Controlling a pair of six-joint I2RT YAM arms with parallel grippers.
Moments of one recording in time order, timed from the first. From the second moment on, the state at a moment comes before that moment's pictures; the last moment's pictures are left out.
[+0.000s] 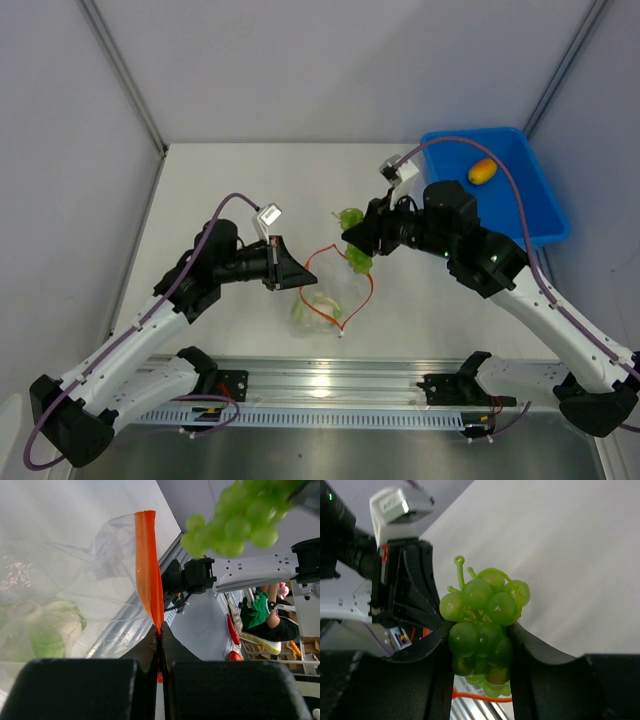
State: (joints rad) left arm -0.59 0.87 0.77 -0.25 0.64 -0.73; right arm 0.74 1.10 1.33 -0.49 -0.22 0.33
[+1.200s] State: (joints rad) left arm -0.54 0.85 0.60 -0.04 0.81 -0.91; right arm 1.07 1.12 1.05 -0.27 -0.03 0.34
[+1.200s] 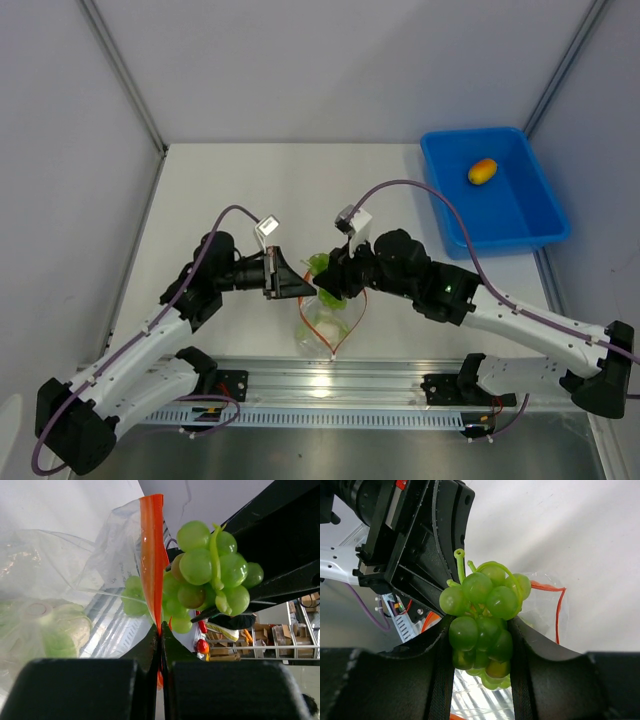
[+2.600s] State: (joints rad) left arm -0.52 0.78 0.62 -0.21 0.74 -0.81; right arm 1.20 1.32 1.06 -0.35 0.26 0.40
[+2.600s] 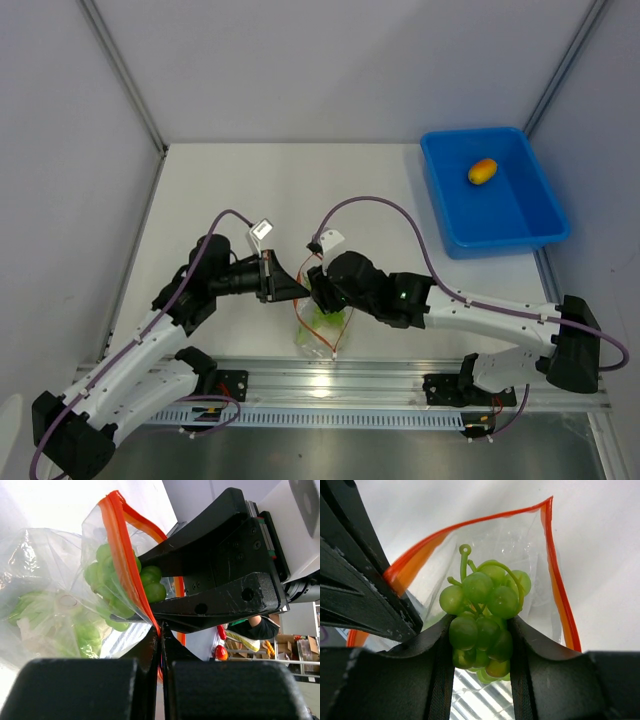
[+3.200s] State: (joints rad) left arm -0.52 0.77 0.67 -0.28 0.68 -0.76; right arm 1.23 1.25 1.06 -0.47 0.31 0.44
